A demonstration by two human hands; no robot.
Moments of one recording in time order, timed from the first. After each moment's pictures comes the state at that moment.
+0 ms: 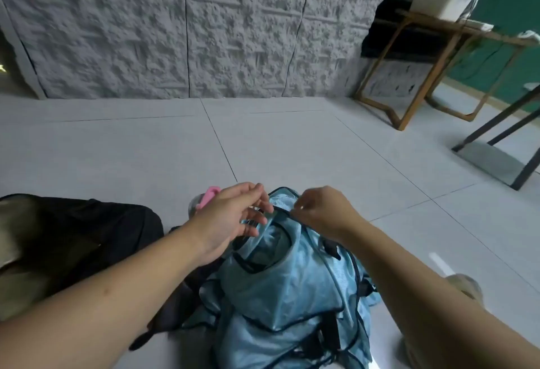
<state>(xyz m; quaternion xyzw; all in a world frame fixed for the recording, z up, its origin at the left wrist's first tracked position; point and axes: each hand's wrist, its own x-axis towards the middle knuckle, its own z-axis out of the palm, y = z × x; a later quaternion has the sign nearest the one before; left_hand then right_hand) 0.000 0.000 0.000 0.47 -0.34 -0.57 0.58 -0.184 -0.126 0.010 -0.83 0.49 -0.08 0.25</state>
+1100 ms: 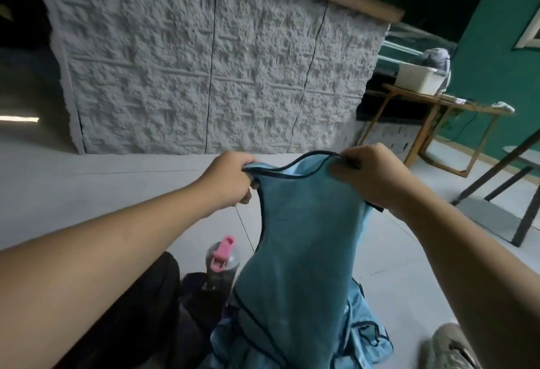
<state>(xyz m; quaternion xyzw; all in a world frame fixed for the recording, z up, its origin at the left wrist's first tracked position) 0.044 0.004 0.159 0.68 -0.50 -0.25 0.47 -0.191 -0.088 0.225 -0.87 0.41 -0.26 0.12</state>
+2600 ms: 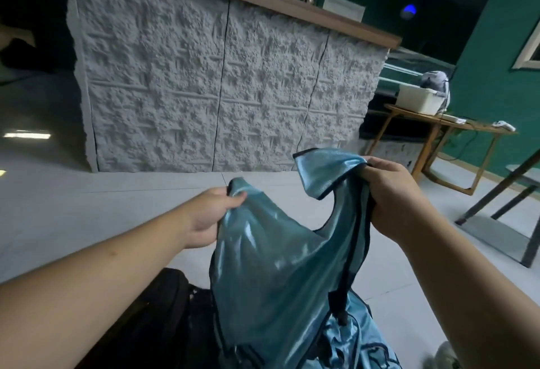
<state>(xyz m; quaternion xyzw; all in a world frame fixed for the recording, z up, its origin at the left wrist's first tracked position) 0.086 0.033 0.140 0.52 -0.33 -0.53 0.59 -0.174 -0.052 0.243 -0.59 0.38 -0.46 0.55</state>
